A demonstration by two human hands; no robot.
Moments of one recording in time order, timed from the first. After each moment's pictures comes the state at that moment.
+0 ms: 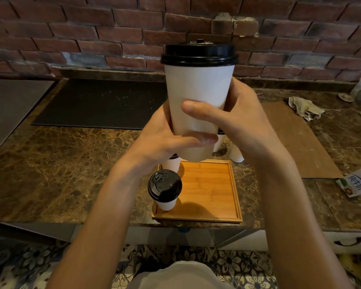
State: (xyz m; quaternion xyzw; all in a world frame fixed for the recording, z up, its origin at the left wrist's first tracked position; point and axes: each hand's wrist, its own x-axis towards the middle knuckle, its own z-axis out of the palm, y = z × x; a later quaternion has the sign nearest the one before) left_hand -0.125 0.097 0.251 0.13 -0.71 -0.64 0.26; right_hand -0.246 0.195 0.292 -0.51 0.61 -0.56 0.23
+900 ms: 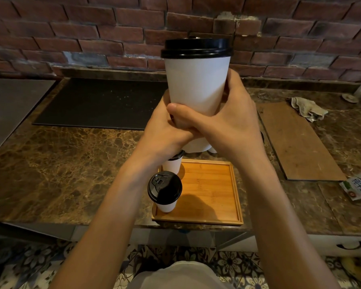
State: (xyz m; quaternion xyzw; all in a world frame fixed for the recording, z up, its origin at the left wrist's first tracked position) left_hand -0.140 0.093 0.243 0.21 -0.72 -0.58 0.32; right_hand -0.237 0.181 0.282 -0.46 0.73 -0.51 0.05
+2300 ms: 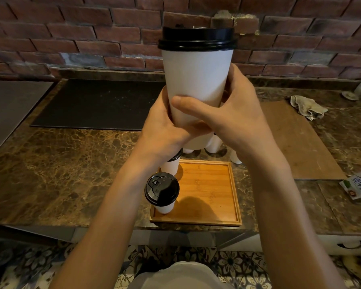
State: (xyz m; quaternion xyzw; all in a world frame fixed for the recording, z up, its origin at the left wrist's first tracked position) left_hand -0.148 0.099 0.250 0.18 -0.71 -0.58 0.36; right_hand -0.251 0.186 0.295 -0.46 0.68 -0.55 0.14
